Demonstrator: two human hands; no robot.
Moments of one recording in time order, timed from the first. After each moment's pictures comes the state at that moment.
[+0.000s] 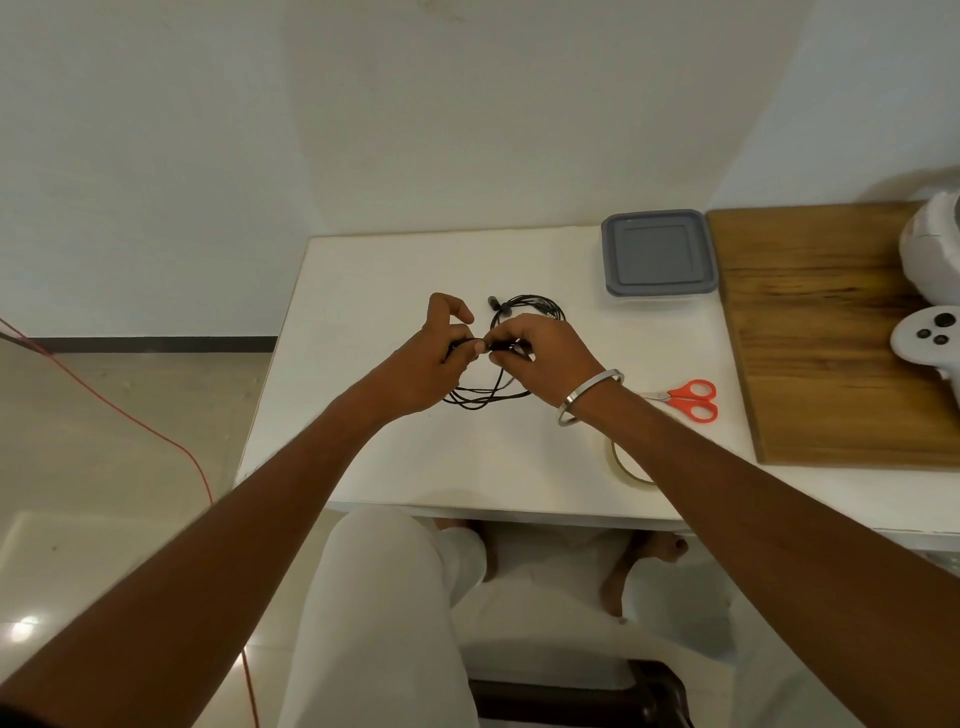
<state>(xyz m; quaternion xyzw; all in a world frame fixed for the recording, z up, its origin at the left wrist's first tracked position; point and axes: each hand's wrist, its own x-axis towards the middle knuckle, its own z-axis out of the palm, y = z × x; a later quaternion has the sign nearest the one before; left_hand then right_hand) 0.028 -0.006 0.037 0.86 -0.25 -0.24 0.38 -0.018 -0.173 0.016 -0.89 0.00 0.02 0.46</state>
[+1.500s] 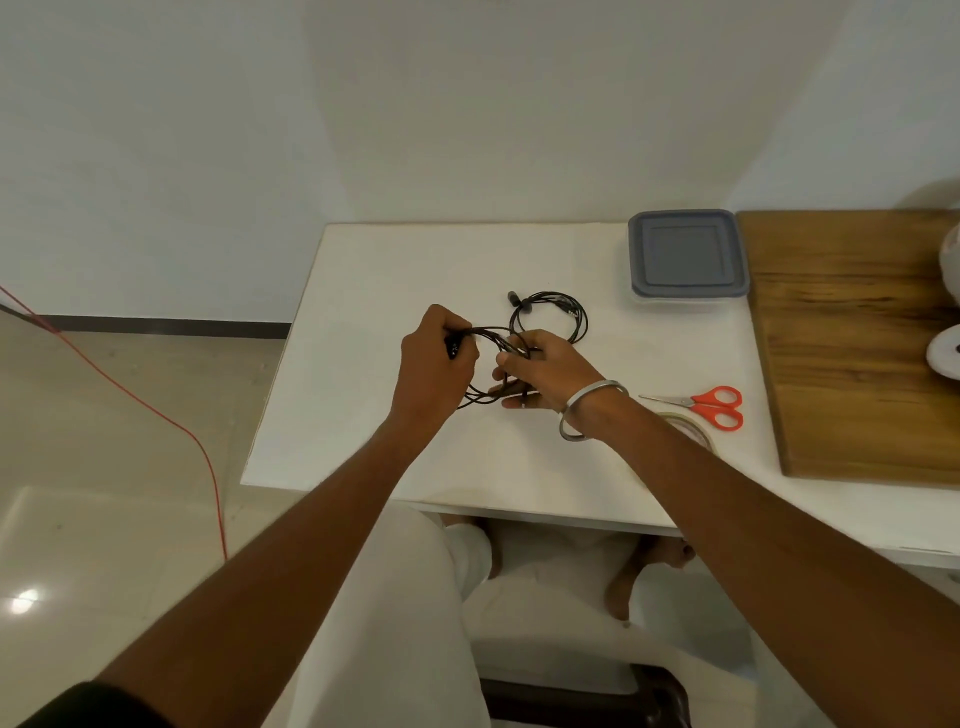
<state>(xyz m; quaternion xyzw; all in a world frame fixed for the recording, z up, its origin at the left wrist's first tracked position) 0.018 -0.005 -0.001 0.87 -0.06 -0.02 0.48 -0.017 -0.151 -0.001 -0.64 0.21 0.18 0.72</state>
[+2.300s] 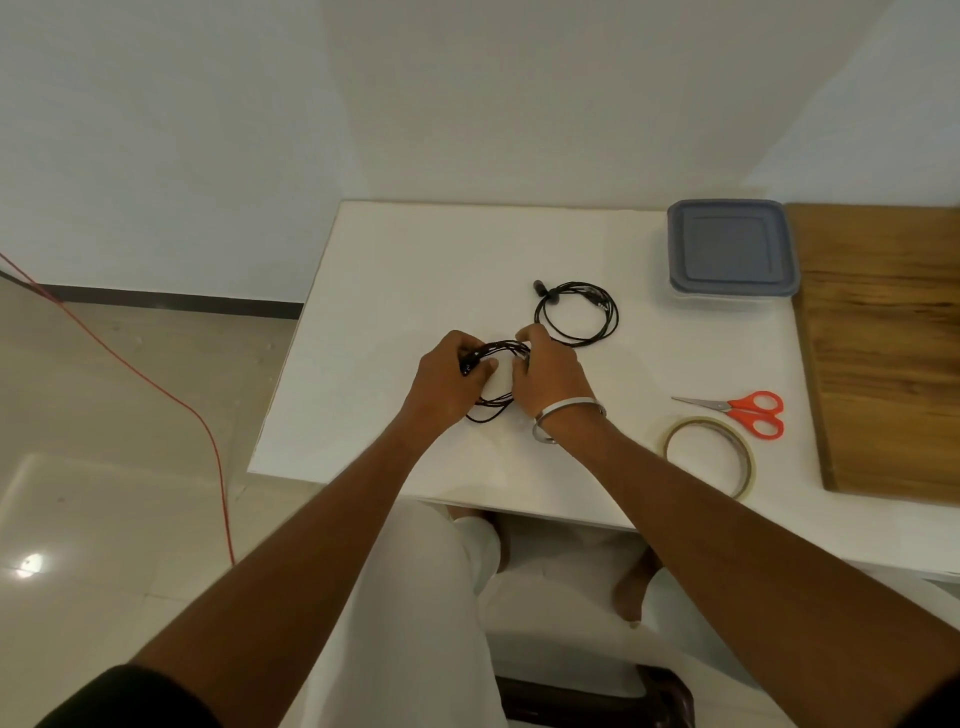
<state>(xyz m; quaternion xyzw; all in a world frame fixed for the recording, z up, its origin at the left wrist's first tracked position) 0.030 0.017 -0.042 0.89 -0.01 -0.17 0.42 0.001 -0.115 -0.047 -0.90 0.17 0.07 0.39</state>
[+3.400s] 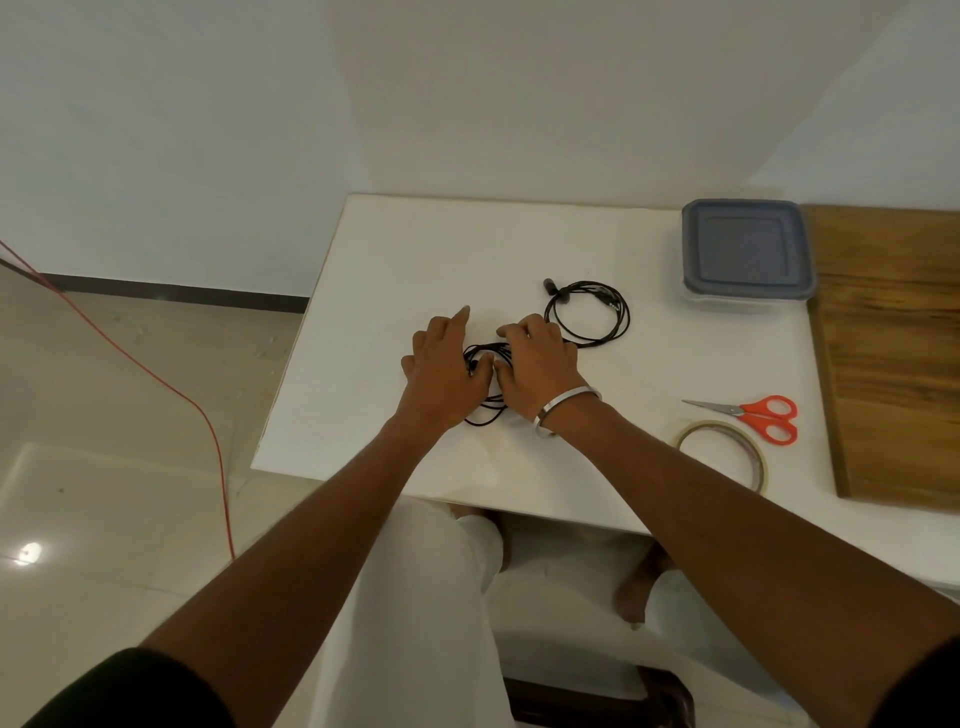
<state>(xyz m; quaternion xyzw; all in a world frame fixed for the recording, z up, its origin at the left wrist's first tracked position) 0.036 0.028 -0.054 0.95 -0.08 -0.09 0.27 0.013 -0.106 -0.050 -0.97 0.02 0.08 0.24</state>
